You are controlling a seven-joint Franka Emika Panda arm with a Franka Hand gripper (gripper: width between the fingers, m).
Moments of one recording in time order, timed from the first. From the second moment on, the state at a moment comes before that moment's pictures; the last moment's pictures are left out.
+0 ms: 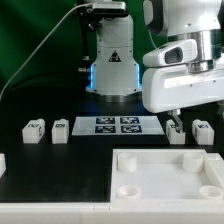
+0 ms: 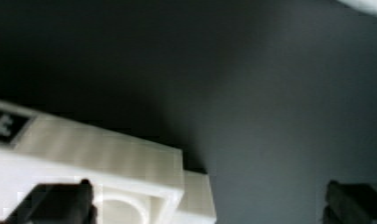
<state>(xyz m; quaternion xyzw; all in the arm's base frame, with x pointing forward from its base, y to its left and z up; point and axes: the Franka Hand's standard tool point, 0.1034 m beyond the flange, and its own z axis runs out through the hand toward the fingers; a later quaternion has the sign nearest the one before) 0.461 0.146 0.058 -0.99 -0.12 -0.09 0.05</state>
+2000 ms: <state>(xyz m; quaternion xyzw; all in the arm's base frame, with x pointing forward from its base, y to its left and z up) 0.377 0.189 0.007 -0.91 0.03 0.42 0.03</state>
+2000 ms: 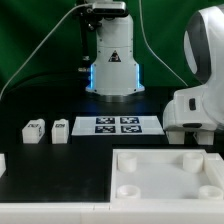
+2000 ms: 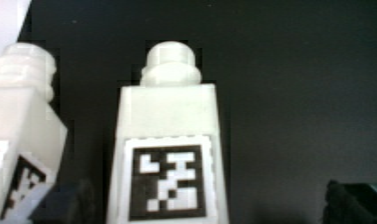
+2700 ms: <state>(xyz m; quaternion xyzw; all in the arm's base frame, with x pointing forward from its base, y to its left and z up) 0.377 0.188 0.007 -0.91 0.03 0.42 0.03</state>
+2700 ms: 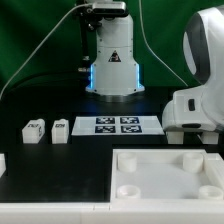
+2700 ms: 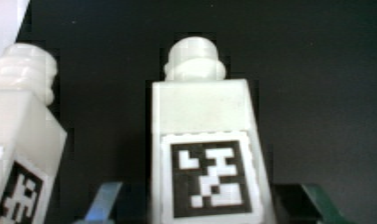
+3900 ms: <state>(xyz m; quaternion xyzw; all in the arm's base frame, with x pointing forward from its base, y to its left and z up) 0.460 0.141 0.118 -0.96 -0.01 0.26 0.06</state>
